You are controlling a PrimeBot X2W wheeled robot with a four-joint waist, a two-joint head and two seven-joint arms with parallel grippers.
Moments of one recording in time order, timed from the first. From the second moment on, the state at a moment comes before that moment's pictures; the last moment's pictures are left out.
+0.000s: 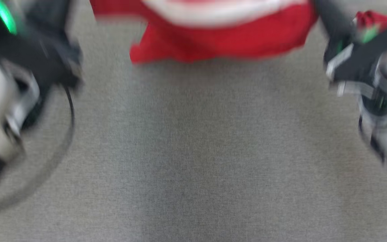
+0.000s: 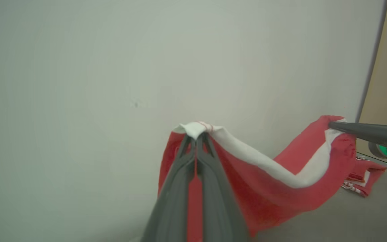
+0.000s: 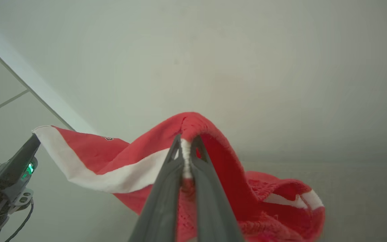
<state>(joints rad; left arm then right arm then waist) -1.20 0.67 -0.86 0.25 -0.97 -0.07 -0.26 -0.99 -0.59 0.59 0.26 1.25 0.13 0.06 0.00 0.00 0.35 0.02</state>
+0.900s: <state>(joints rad) -0.14 0.57 -0.65 0.14 -0.75 -0.01 -0.26 -0.22 -0.75 0.82 0.01 1.30 0.13 -0.14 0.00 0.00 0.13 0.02</state>
